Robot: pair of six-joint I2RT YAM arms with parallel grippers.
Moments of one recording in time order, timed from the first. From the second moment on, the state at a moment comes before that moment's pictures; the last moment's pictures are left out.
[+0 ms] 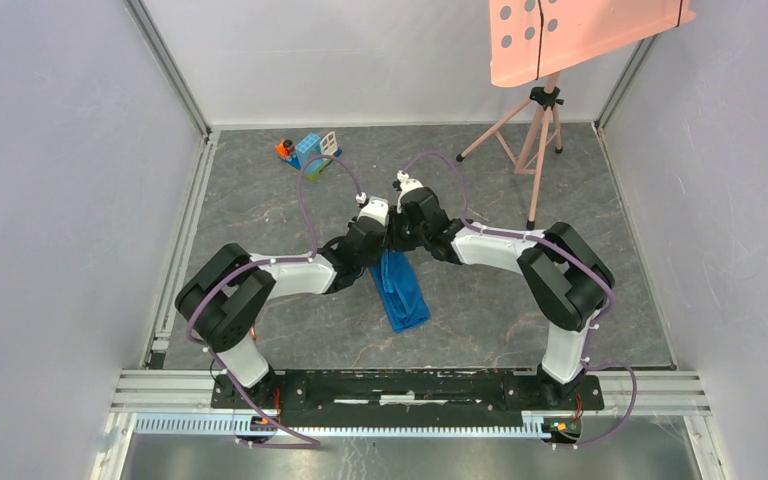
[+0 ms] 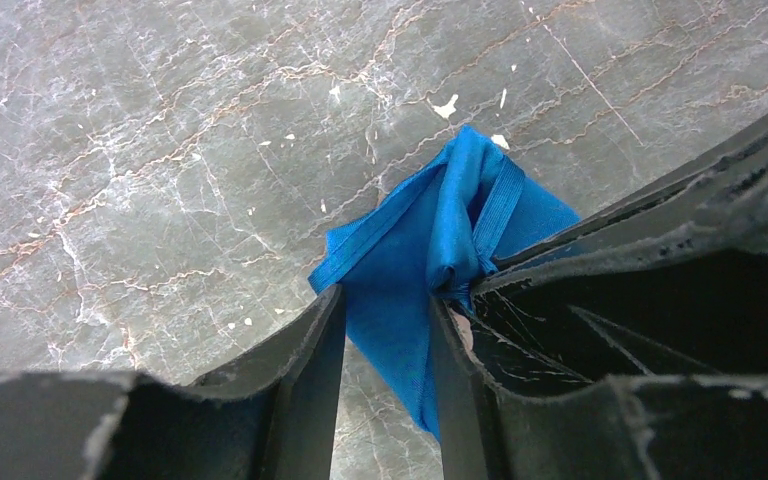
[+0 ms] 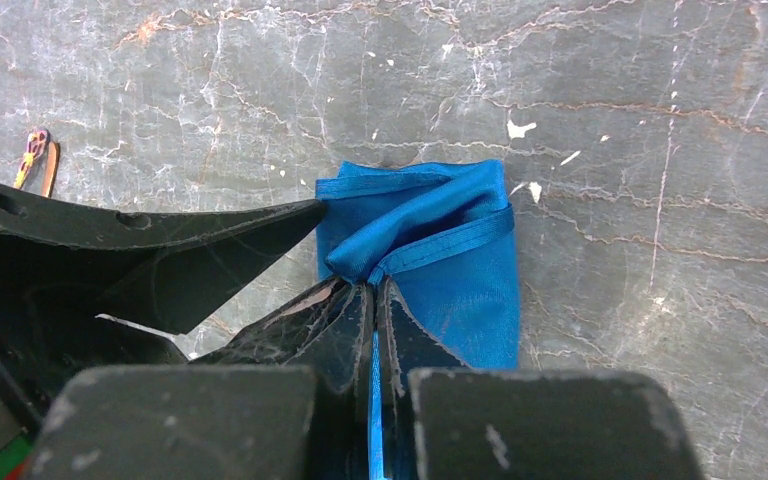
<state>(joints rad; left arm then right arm) -0.75 1.67 0.78 0.21 -0.41 -0.22 0.73 1.85 1.10 0.10 -0.06 0.53</state>
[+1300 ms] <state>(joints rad) -0.76 1.49 0.65 0.24 -0.29 -0.24 0.71 1.84 1.06 0.12 -0.17 0.53</state>
